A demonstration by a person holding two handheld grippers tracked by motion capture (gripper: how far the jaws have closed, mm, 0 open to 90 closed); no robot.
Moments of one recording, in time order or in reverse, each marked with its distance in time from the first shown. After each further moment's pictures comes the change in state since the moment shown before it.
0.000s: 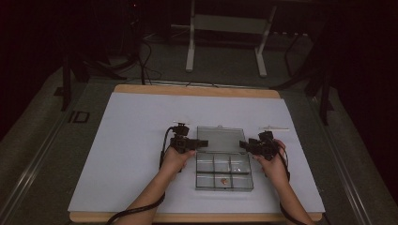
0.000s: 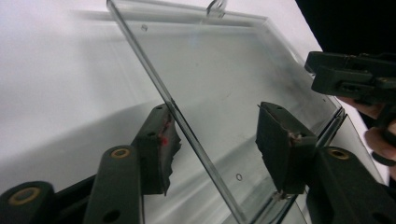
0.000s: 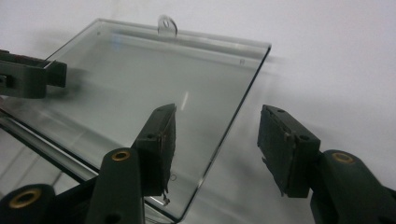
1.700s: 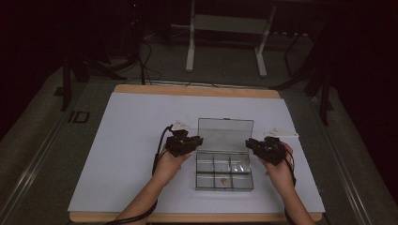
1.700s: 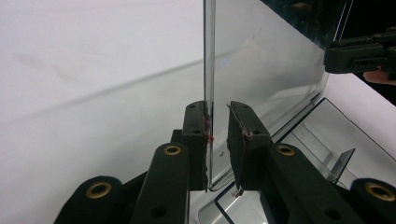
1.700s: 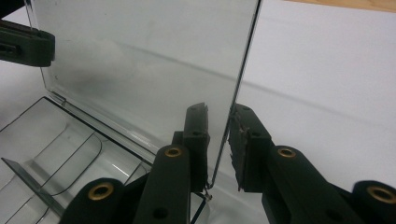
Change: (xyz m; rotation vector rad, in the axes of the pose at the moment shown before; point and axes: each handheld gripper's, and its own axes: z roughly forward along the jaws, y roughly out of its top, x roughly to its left) left arm -0.037 -0.010 -0.042 -0.128 0.101 0.296; right arm 0.024 -0.004 -0.042 -0.115 -0.010 -0.166
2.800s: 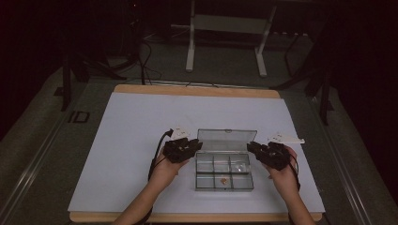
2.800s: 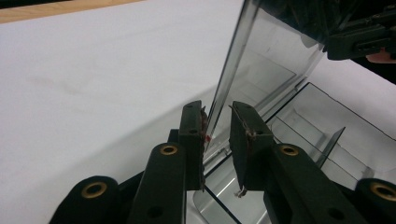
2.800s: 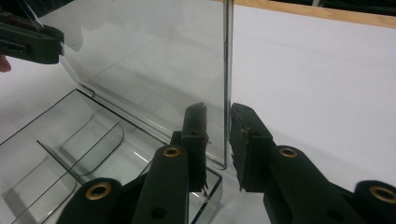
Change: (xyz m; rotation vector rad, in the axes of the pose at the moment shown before) left arm -0.018 -0.010 -0.021 -0.038 0.026 0.126; right arm 0.007 -0.008 -0.020 -0.041 0.048 -0.044
